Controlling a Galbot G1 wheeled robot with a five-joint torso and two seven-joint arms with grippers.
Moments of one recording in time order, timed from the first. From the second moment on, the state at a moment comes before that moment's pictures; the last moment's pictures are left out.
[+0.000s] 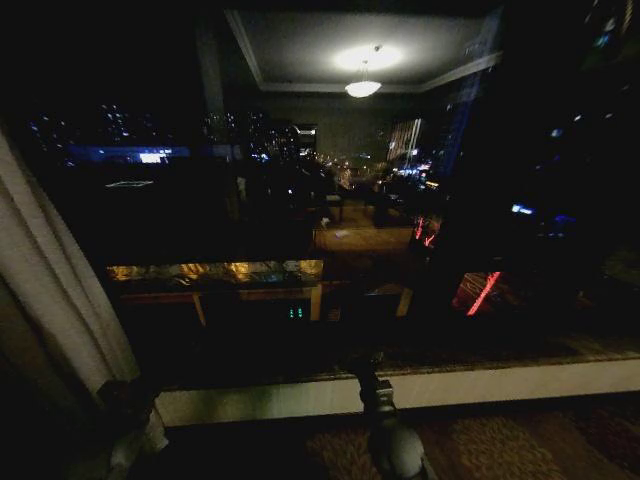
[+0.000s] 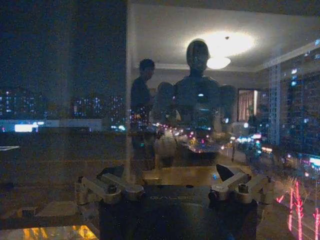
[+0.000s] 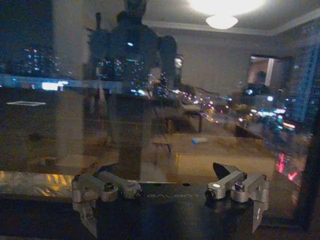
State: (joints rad) left arm 1.43 -1.27 -0.89 -1.99 -0.41 0.11 0.26; right arm -1.35 1.42 0.33 1.93 0.03 -0.20 0.17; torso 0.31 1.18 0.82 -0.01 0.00
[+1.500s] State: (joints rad) left arm 1.45 -1.32 -0.82 -2.03 -0.34 0.13 0.25; right arm -1.26 1.39 0.37 1.91 0.07 -0.27 0.17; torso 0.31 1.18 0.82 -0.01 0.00
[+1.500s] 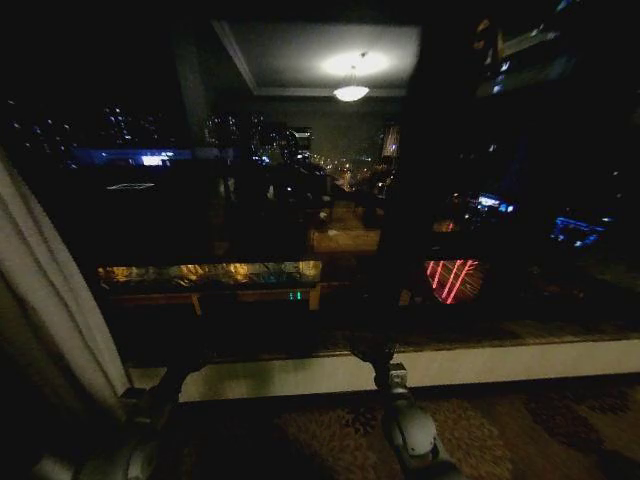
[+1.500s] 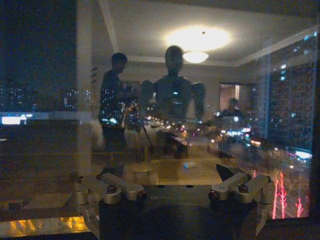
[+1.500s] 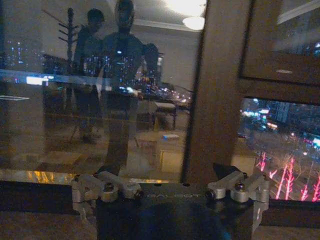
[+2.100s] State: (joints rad) left arm 1.46 -1.36 -0.81 -2.04 -0.30 0.13 0.25; right arm -1.25 1.37 0.37 1.90 0.10 -0.27 0.17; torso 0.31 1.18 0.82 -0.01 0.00
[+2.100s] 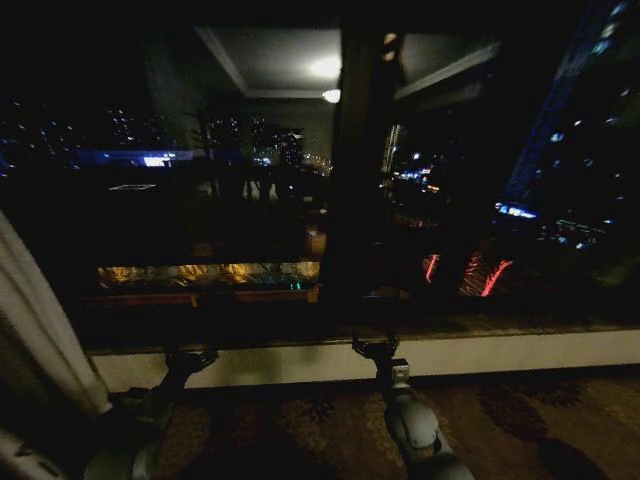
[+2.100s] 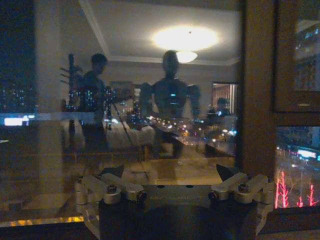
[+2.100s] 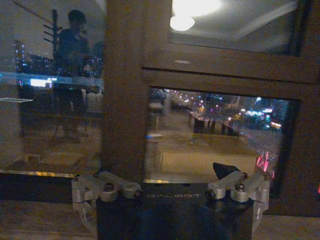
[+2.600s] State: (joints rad) left arm 1.48 -1.40 -0.82 -2.05 -0.28 0.11 0.27; right arm -1.25 1.34 0.37 1.92 0.12 -0.27 0.17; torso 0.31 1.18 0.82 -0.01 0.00
